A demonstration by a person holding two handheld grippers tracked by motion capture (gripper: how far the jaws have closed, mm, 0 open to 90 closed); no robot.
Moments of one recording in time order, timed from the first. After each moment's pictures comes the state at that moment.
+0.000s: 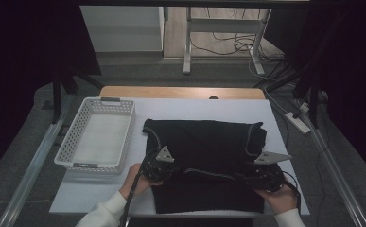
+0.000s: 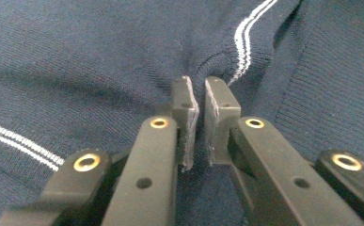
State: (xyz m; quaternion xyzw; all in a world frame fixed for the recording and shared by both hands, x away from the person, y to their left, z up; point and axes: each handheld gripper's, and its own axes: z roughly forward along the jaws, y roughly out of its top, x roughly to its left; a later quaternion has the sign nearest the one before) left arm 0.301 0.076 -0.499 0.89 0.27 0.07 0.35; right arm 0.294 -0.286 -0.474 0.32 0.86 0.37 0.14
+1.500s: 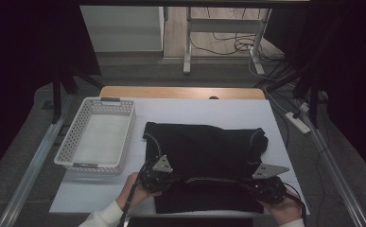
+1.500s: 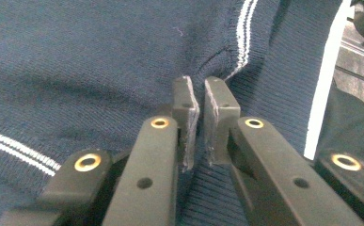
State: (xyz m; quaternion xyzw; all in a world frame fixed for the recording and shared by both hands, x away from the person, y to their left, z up) left arm 0.271 0.076 -0.498 0.89 0.26 0.05 0.37; right arm 0.262 -0.290 -0.476 0.29 0.89 0.33 0.14
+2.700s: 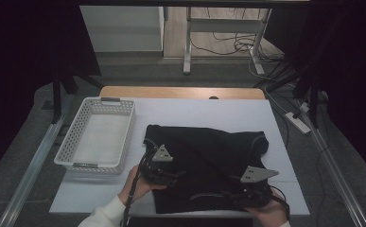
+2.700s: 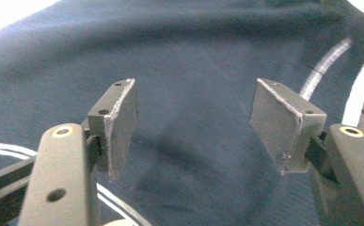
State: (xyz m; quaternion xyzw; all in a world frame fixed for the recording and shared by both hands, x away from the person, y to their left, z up) left arm 0.291 0.074 -0.478 0.86 0.31 0.09 0.40; right arm 0.255 -0.249 -0.480 0.26 0.88 0.40 0.11
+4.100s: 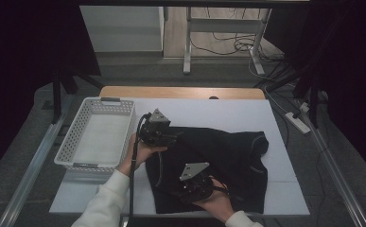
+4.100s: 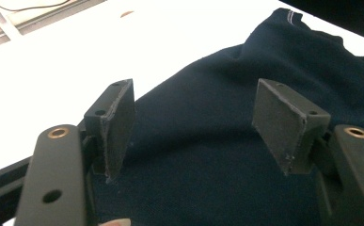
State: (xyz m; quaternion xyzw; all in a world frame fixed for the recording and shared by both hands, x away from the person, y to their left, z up) left arm 0.364 0.091 -0.432 0.81 0.36 0.15 0.43; right arm 0.278 -0.101 -0.515 0.16 0.92 0.37 0.05
